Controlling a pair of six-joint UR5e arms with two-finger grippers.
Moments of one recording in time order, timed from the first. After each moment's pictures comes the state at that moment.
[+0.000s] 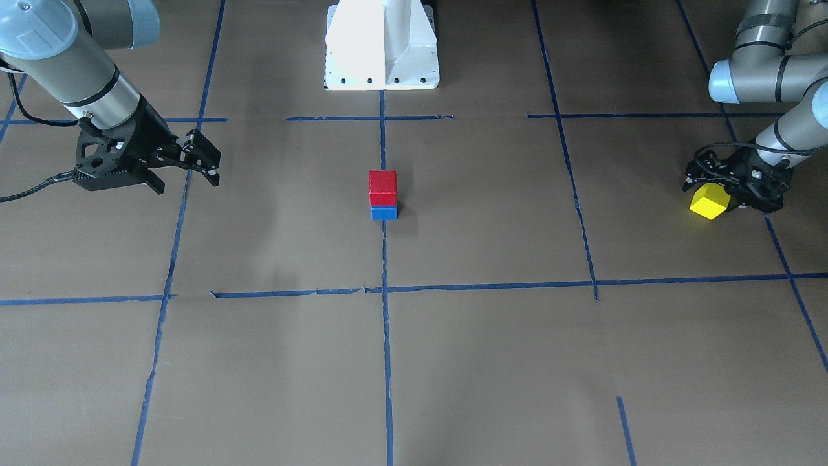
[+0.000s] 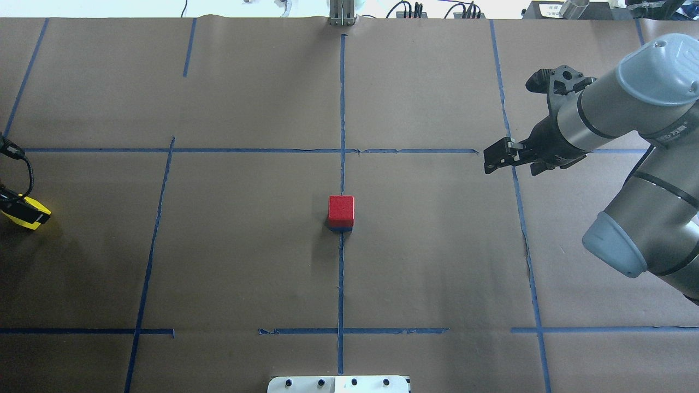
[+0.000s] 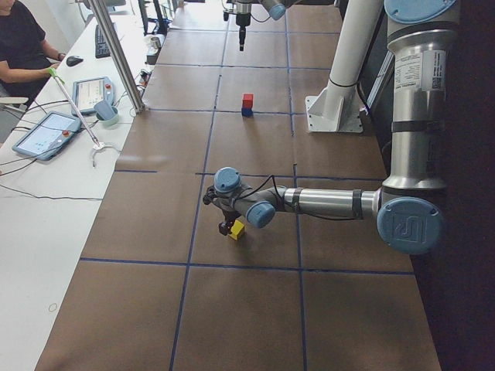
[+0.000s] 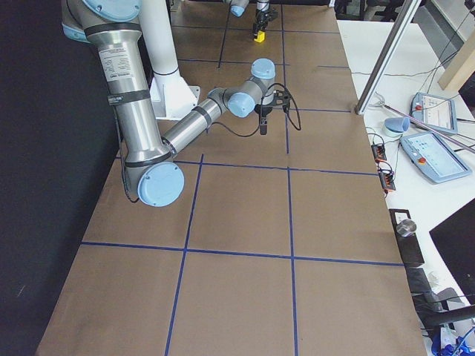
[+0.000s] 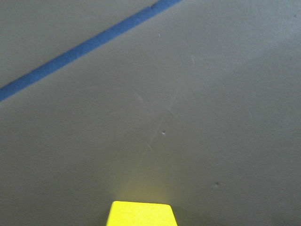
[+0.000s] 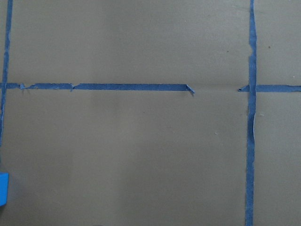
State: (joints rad) left arm -1.04 -1.51 -1.54 -2.17 -2.29 -0.18; right arm 0.84 -1.32 1.97 -1.43 2.15 0.98
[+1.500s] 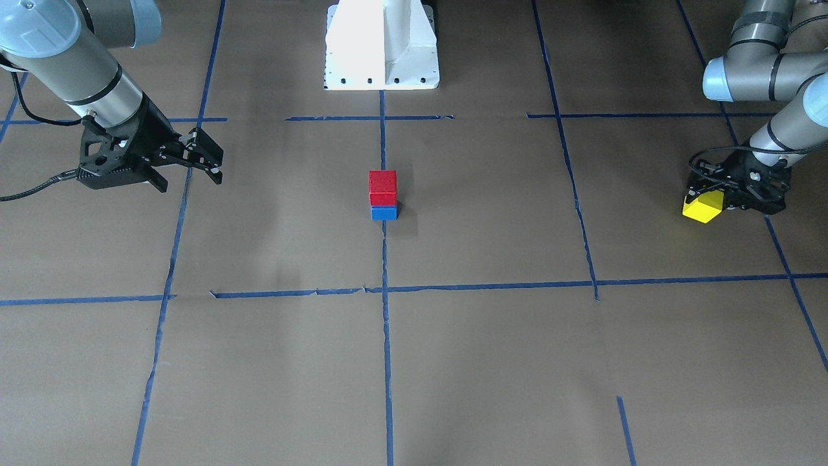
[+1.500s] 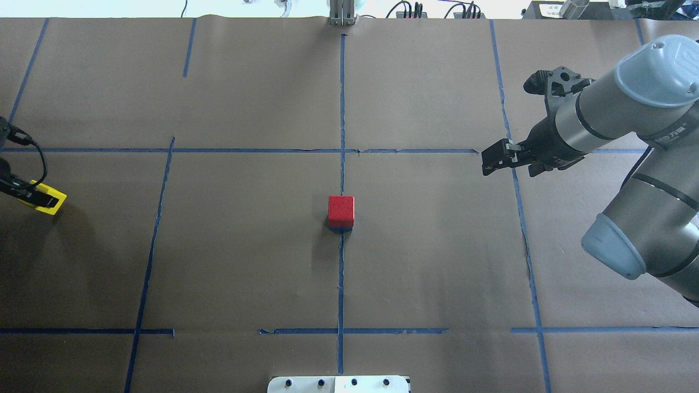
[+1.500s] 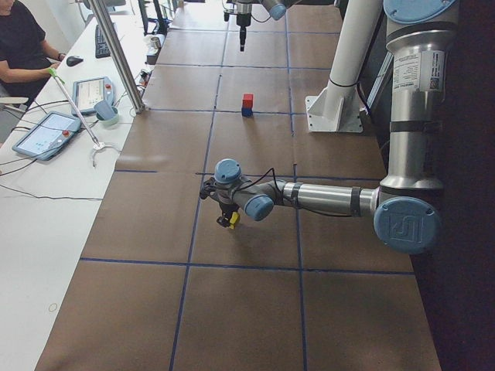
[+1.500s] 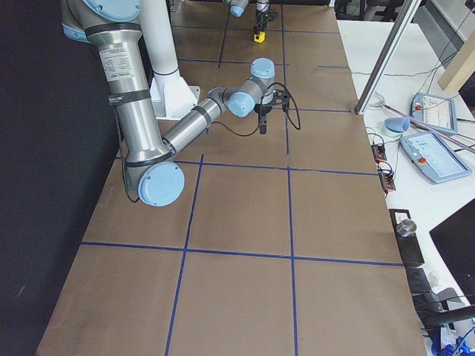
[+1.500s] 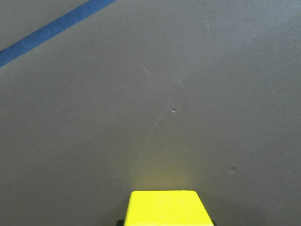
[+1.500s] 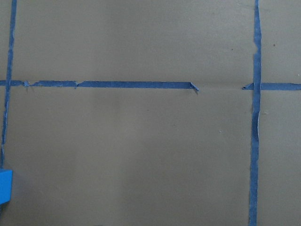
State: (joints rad) left arm -1.02 -1.55 -1.63 -2.13 -2.22 -0.35; right arm 0.84 -1.32 1.97 -1.43 2.15 0.98
